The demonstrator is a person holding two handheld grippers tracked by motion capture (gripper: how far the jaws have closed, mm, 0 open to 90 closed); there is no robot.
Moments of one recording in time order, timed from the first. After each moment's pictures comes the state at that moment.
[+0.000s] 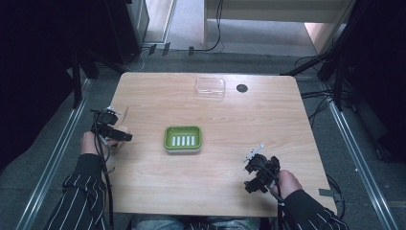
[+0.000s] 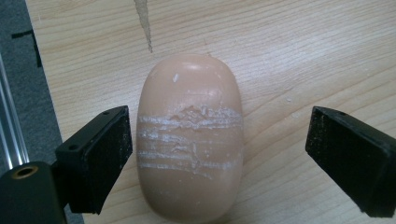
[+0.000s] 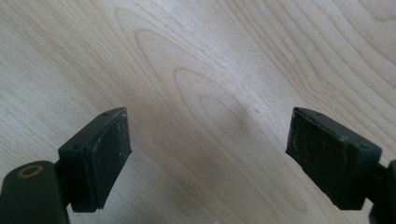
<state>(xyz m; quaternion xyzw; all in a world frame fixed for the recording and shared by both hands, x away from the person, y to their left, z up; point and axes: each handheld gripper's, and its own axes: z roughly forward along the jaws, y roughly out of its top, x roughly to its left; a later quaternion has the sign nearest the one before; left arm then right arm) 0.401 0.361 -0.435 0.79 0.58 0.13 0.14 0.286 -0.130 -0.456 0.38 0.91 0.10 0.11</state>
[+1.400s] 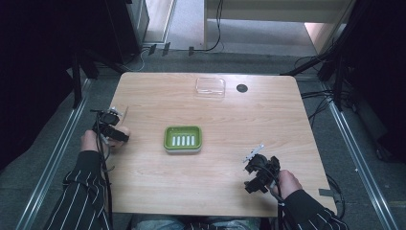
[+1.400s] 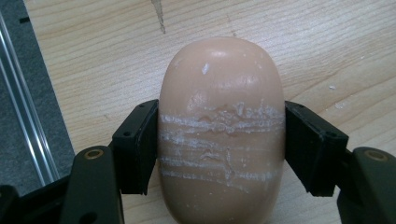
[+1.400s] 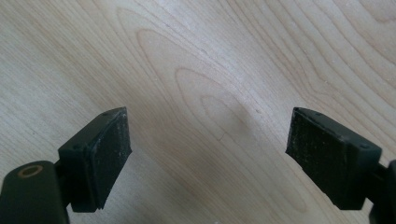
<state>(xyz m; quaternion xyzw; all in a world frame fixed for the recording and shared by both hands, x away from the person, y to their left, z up) 0.409 0.365 -0.448 0.80 0.57 0.13 0.10 0.286 -0.131 -0.456 0.38 0.91 0.11 0.11</state>
